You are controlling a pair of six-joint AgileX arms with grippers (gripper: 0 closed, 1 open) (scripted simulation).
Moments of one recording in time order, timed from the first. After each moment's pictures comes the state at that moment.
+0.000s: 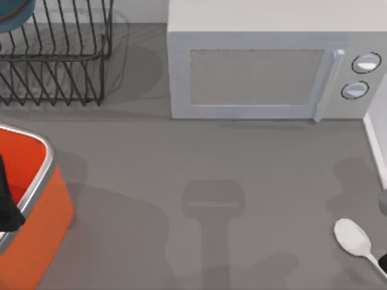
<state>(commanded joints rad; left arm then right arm) 0.00 0.00 0.00 0.00 0.00 0.00 0.28 1.20 0.74 -1.11 0.00 -0.25</state>
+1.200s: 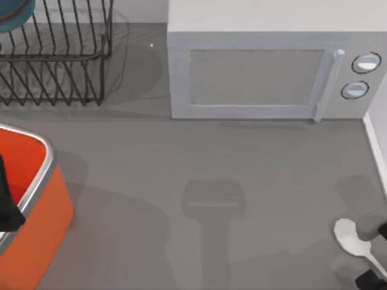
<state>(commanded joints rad) 0.00 0.00 0.00 0.00 0.00 0.00 0.29 1.43 0.46 -0.60 0.00 -0.24</state>
